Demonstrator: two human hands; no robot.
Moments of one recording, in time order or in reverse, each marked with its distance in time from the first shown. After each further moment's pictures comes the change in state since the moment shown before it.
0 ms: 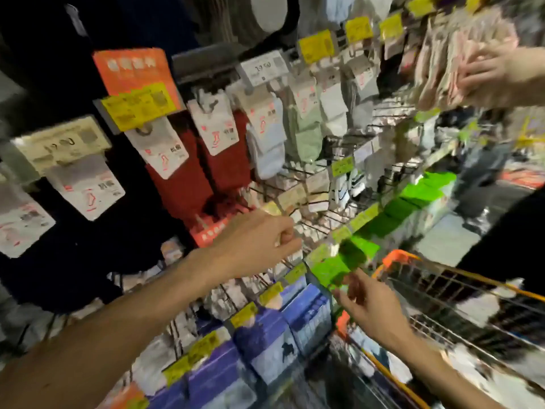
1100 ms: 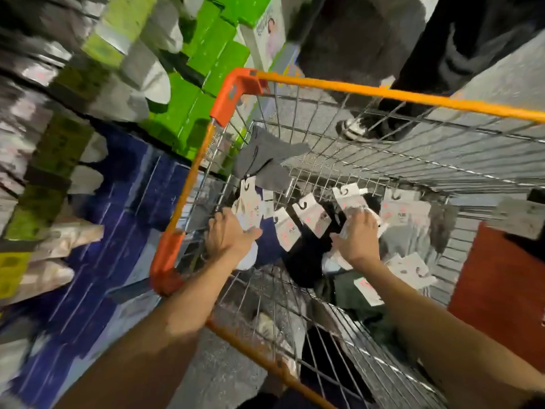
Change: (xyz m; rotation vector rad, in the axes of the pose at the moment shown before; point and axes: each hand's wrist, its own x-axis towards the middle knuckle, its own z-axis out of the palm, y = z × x) left_hand 0.138 0.133 0.563 -0.190 -0.747 -0.674; right_hand -0.088 0.471 0.054 -0.219 -0.275 1.133
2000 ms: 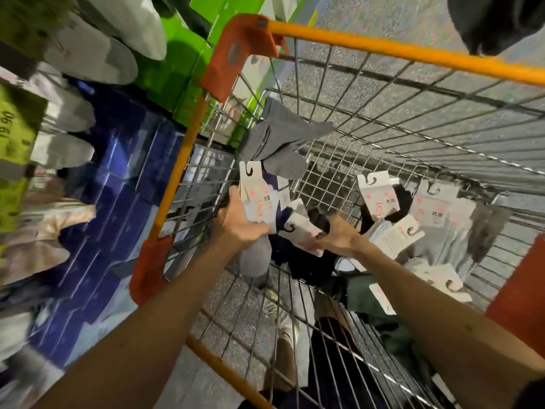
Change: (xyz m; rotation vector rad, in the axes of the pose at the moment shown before) left_hand 0.022 0.011 -0.002 -0.254 -0.176 -0.086; right_hand 0.051 -0.029 0.045 0.140 -0.654 -0.121
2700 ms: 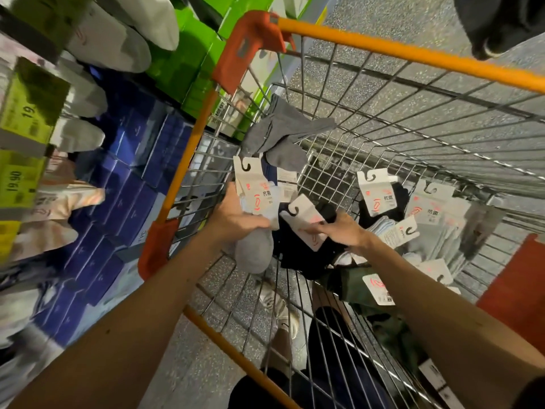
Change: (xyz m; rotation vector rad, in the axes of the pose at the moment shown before) left_hand 0.004 -0.032 -0.004 -0.397 -0.192 0.118; right_hand -0.020 -0.004 -0.002 0.447 -0.035 0.003
